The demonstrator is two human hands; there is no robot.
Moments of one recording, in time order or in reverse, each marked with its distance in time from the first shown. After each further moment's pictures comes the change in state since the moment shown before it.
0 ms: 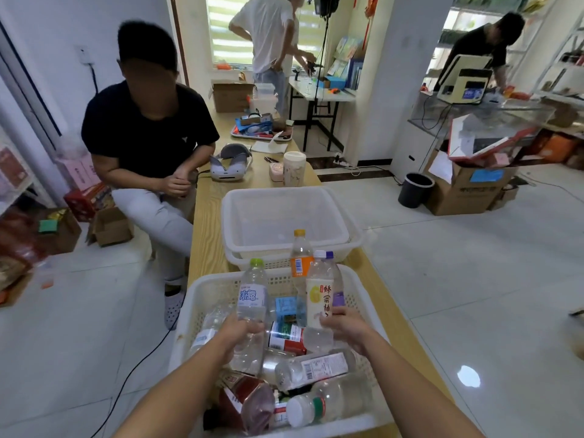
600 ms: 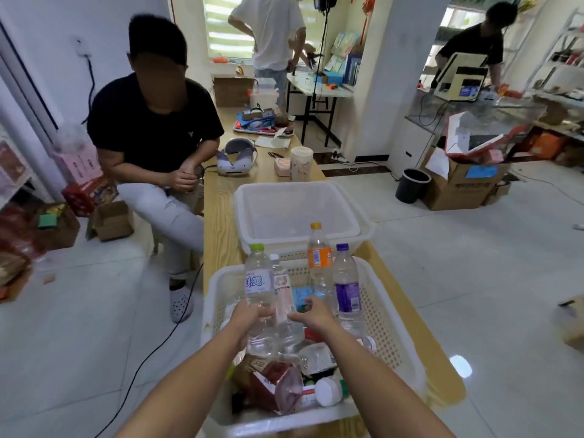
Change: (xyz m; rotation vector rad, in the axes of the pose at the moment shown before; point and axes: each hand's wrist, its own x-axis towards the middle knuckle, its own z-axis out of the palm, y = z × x) left_hand -0.011 0.004 -0.028 -0.240 -0.047 0.037; right_hand -0.003 -0.009 0.113 -0.442 0.095 -0.052
